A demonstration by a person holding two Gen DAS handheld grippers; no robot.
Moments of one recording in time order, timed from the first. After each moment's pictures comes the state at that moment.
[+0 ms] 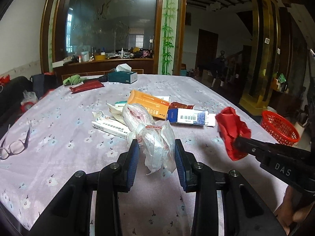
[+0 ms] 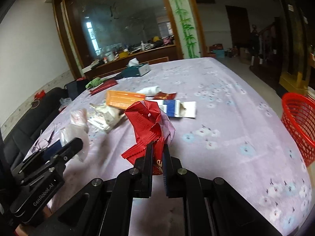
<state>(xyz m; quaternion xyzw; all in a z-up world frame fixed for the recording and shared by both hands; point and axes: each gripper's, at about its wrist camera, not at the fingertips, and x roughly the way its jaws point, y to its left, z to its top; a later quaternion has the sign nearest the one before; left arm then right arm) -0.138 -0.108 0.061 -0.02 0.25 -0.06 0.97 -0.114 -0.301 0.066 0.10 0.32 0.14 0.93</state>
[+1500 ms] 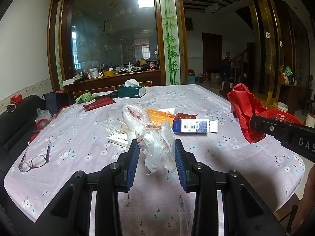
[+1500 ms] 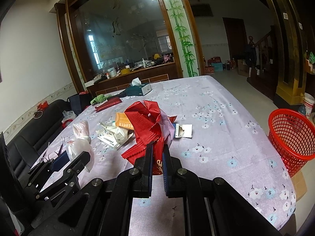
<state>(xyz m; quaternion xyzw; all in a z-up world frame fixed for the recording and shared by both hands) -0.169 -0.126 0.087 0.04 0.22 -0.02 0.98 -0.149 -0.307 0.117 0.10 0.27 0.14 0.95</state>
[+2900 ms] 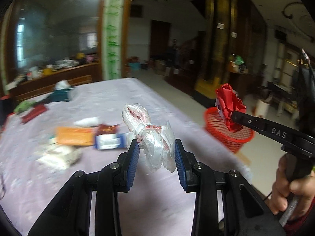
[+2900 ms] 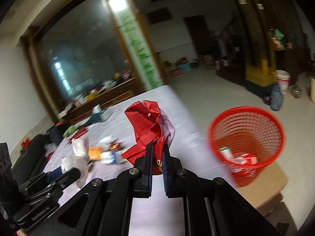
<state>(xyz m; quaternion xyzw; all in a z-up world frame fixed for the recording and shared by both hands) -0.132 -0.231 0.132 0.03 0.28 -0.25 0.93 -0.148 -0.460 0.142 0.20 0.25 0.01 0.95</state>
